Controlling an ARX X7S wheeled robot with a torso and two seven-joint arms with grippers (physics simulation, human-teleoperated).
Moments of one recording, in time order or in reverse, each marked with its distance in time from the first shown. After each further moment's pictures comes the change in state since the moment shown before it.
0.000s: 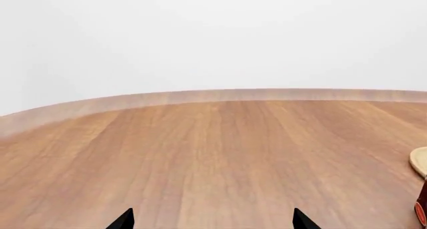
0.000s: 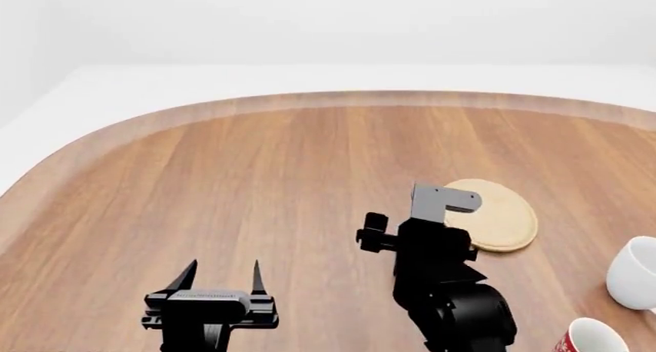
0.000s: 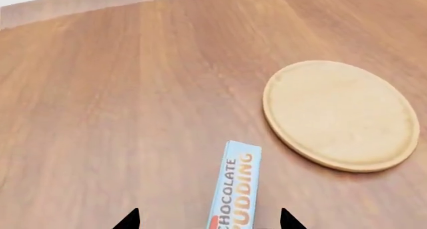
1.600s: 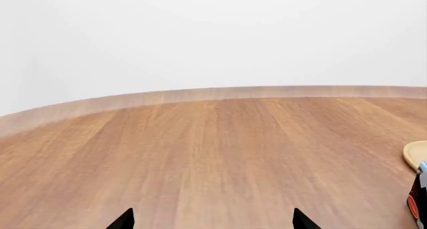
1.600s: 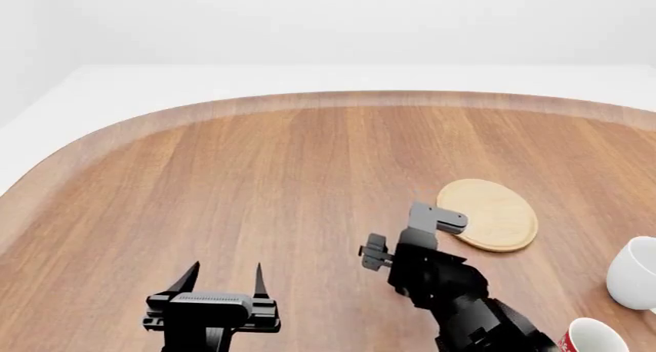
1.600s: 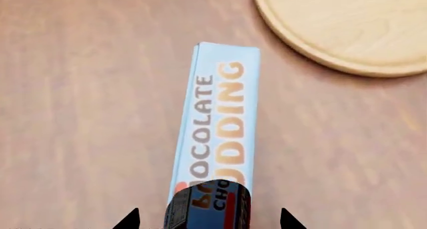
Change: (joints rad) left arm 0.005 -0.034 0.043 0.018 -0.020 -0.004 -0.029; right arm 0.392 -0.018 -0.484 1.047 0.579 -0.394 -0.037
